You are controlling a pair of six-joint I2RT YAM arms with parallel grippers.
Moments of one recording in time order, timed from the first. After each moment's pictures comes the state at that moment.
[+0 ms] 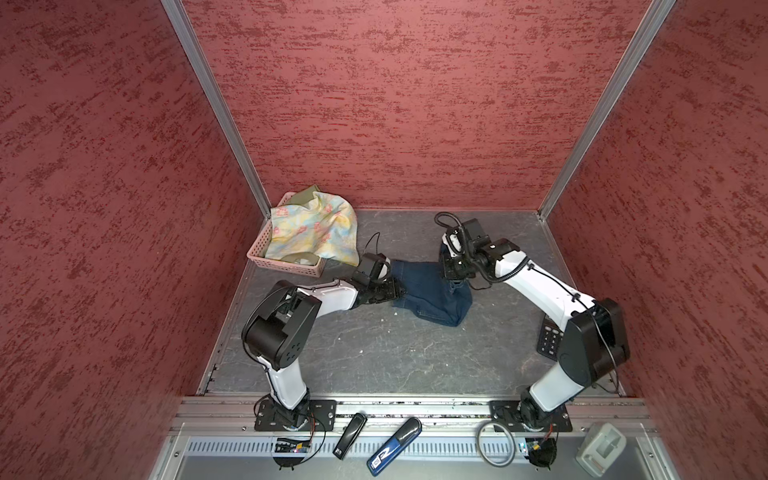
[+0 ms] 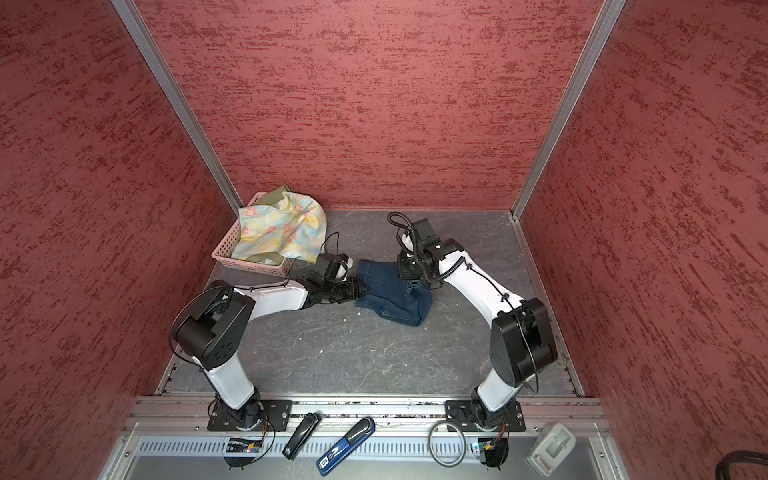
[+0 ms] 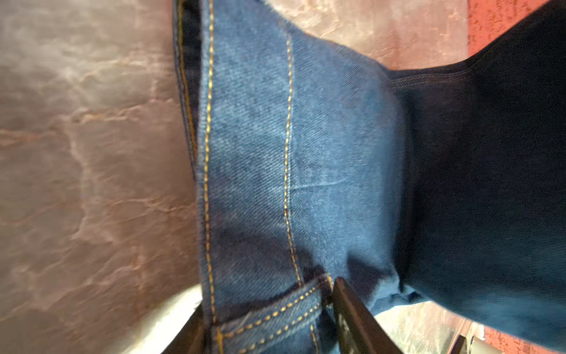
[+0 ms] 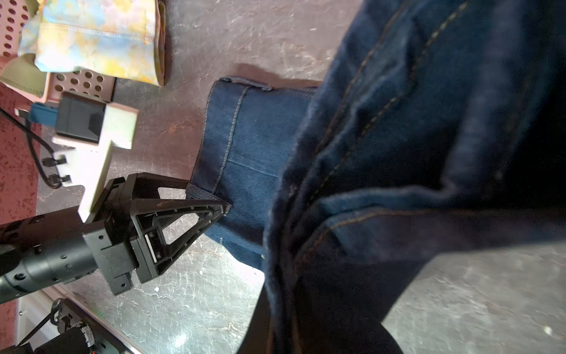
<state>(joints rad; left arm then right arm) -0.53 1.77 0.93 0.02 0.34 -0.67 0.47 1.65 1.35 -0.73 -0.24 0.39</state>
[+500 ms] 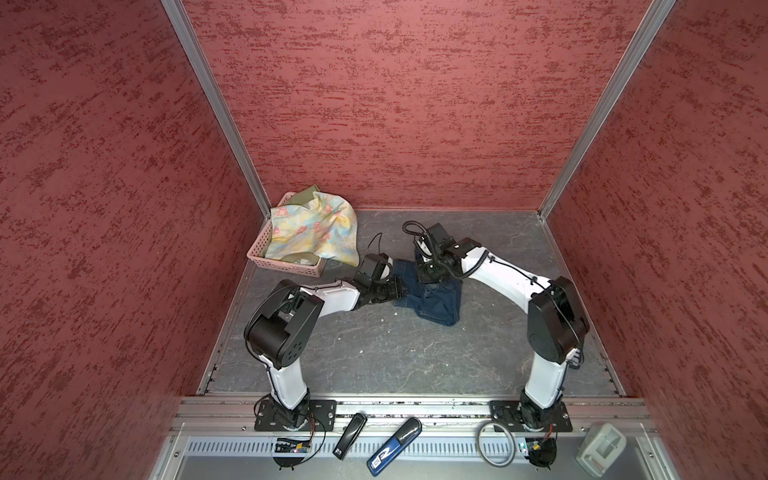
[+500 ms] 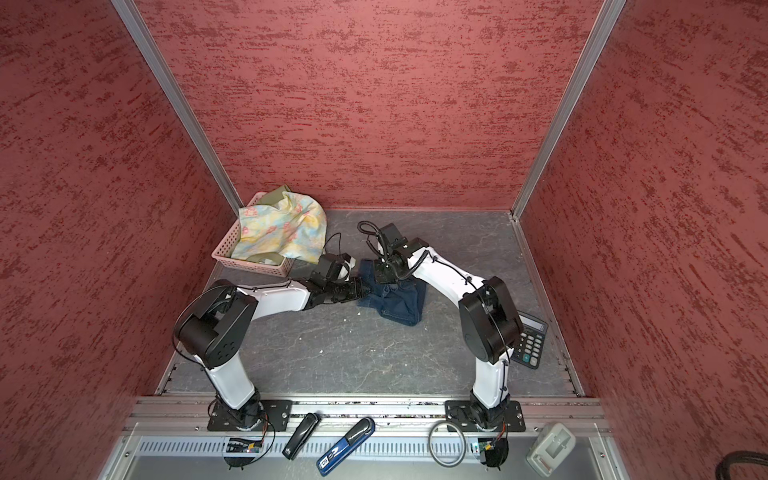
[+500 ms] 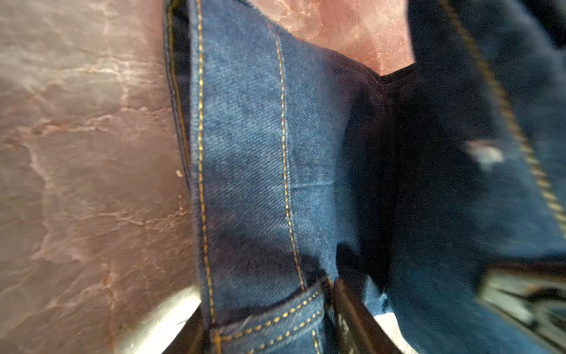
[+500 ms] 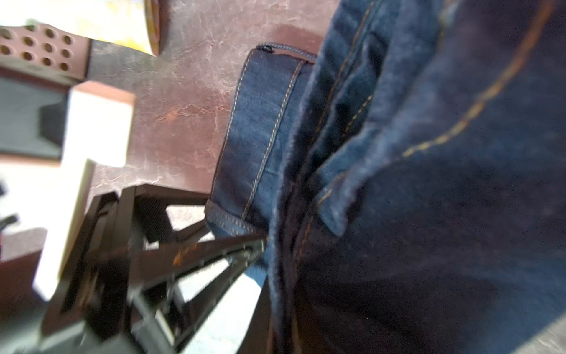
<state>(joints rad) -0.54 1.78 0.91 0.06 0.34 -0.68 0.60 1.89 1.51 -0.73 -0.17 0.47</state>
